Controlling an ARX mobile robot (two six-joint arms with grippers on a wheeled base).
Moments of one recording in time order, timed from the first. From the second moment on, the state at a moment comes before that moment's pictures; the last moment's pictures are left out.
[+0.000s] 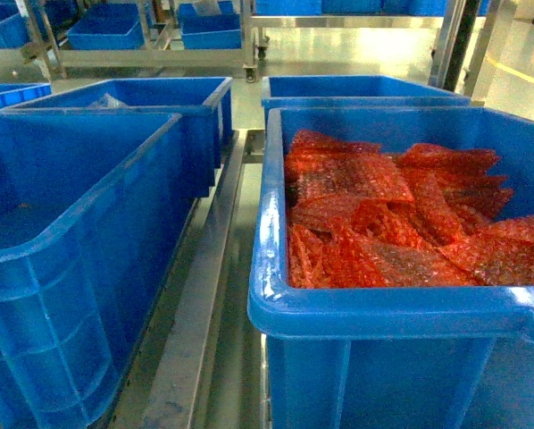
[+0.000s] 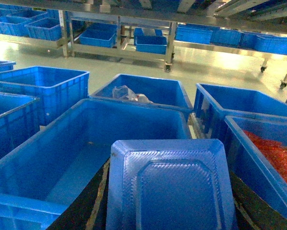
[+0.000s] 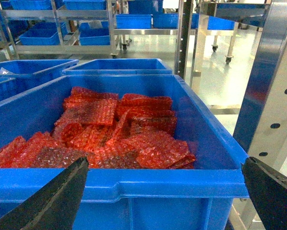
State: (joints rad) left arm -0.52 0.34 0.40 -0.06 -0.64 -0.08; right arm 0.00 0.01 0.01 -0.01 0.00 0.00
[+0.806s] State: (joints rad) left arm -0.52 0.34 0.40 -0.06 -0.64 -0.08; right arm 0.00 0.01 0.01 -0.01 0.00 0.00
